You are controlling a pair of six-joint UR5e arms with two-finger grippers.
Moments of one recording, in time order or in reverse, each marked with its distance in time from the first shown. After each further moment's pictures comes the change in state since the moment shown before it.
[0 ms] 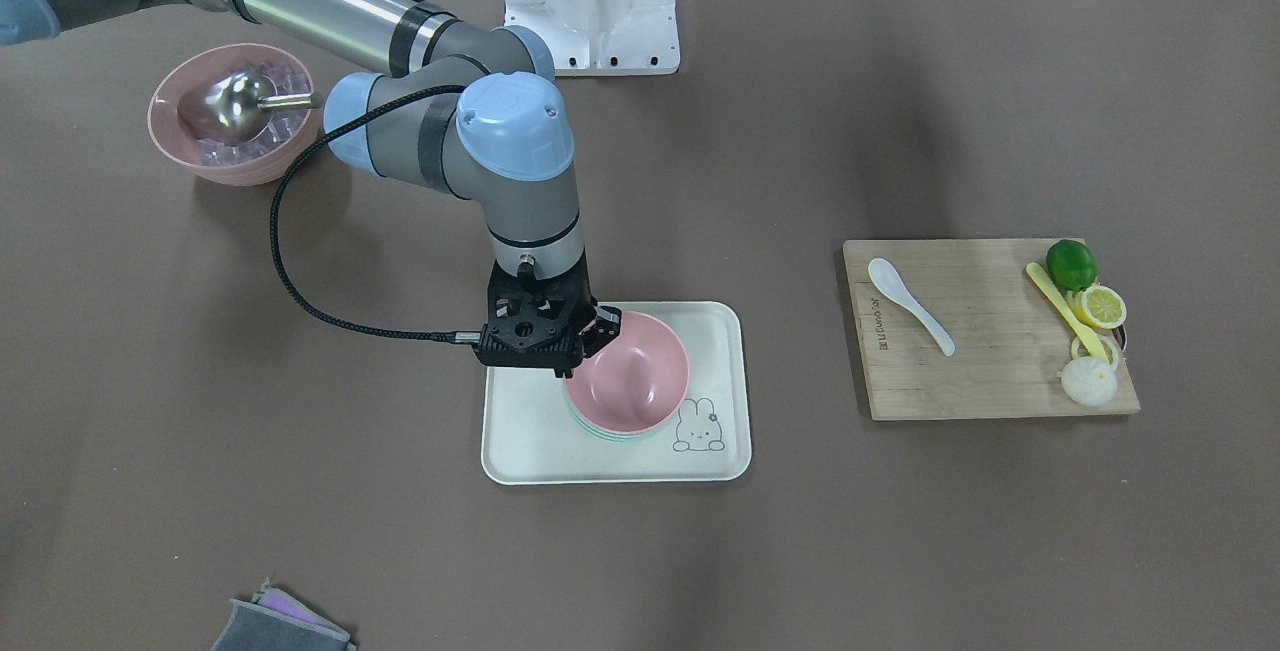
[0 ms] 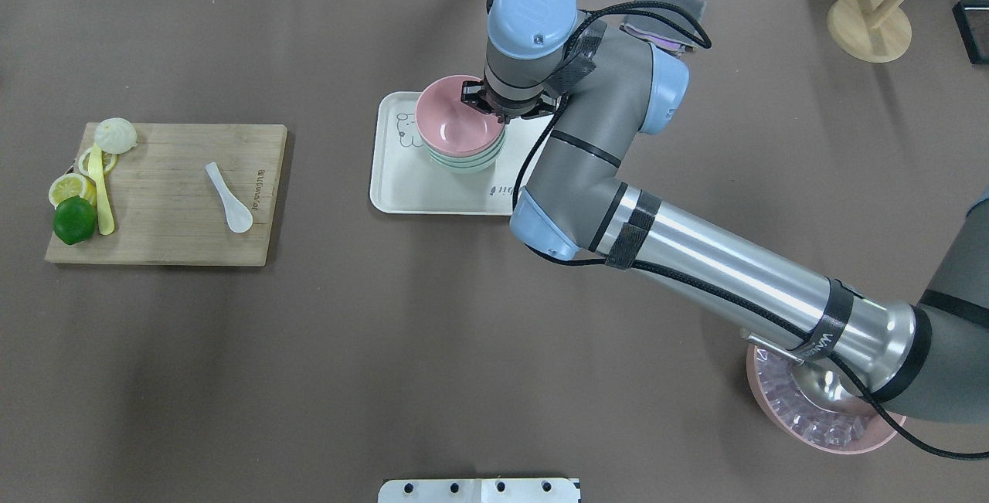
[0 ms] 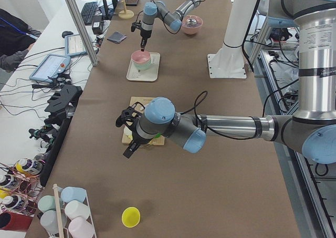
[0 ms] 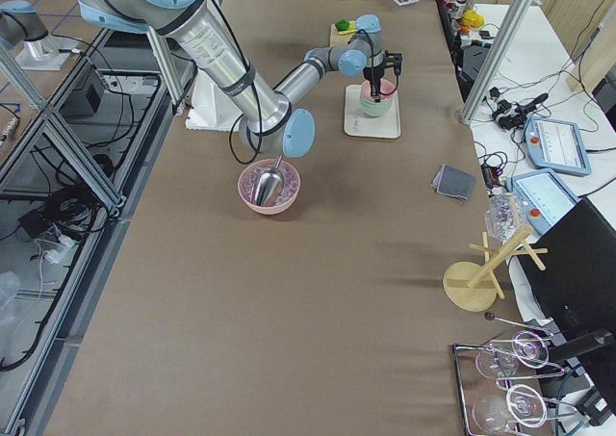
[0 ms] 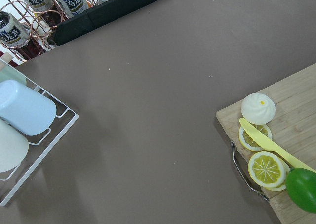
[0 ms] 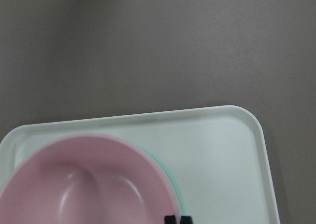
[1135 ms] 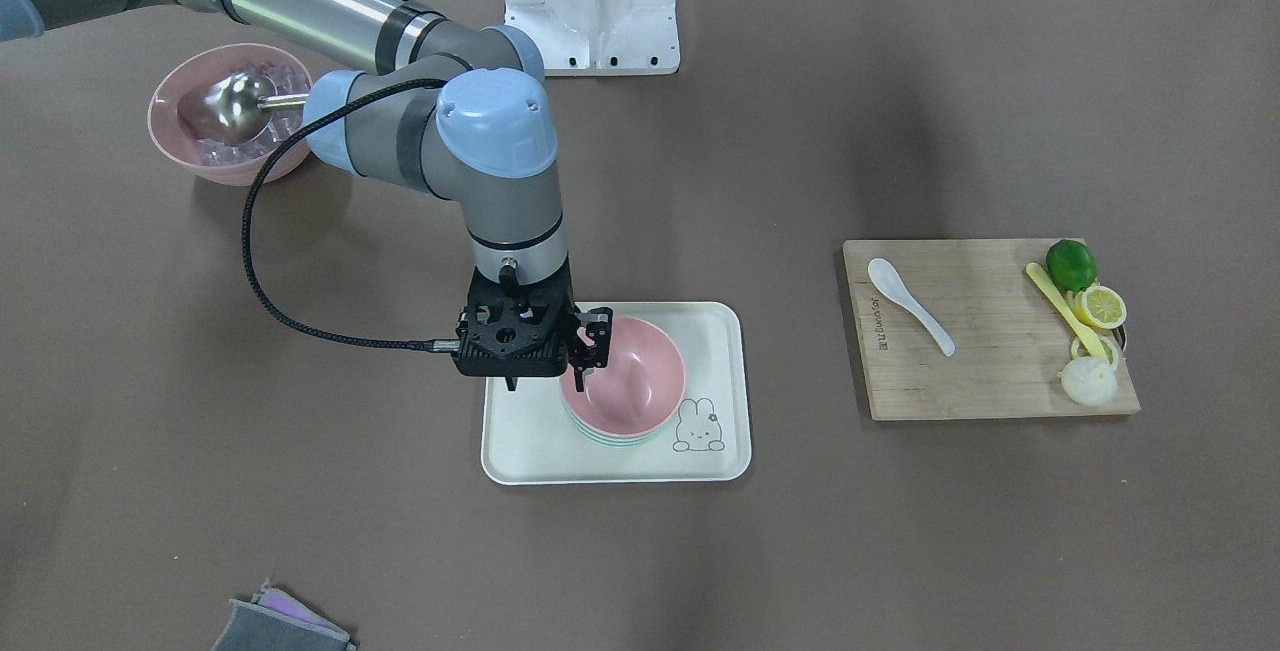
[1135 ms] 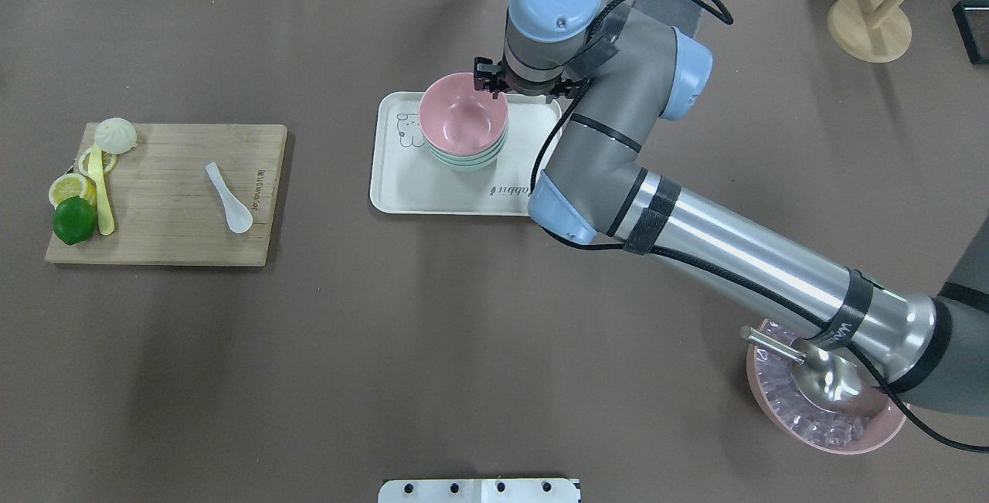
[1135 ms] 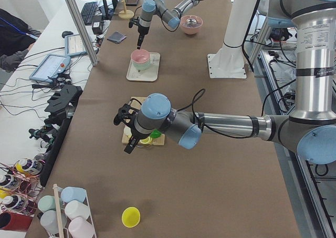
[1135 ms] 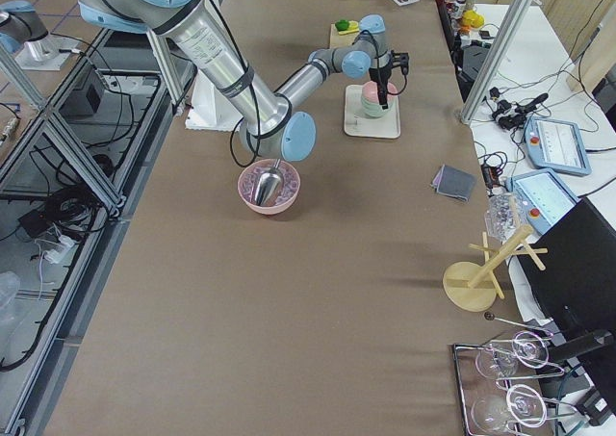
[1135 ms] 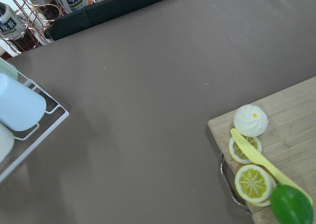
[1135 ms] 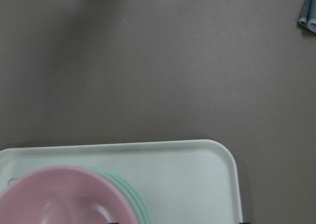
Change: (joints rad) left arm 0.065 -0.027 -0.010 0.002 -0.021 -0.252; right arm 0.052 -0.039 0.032 0.002 -0.003 -0.094
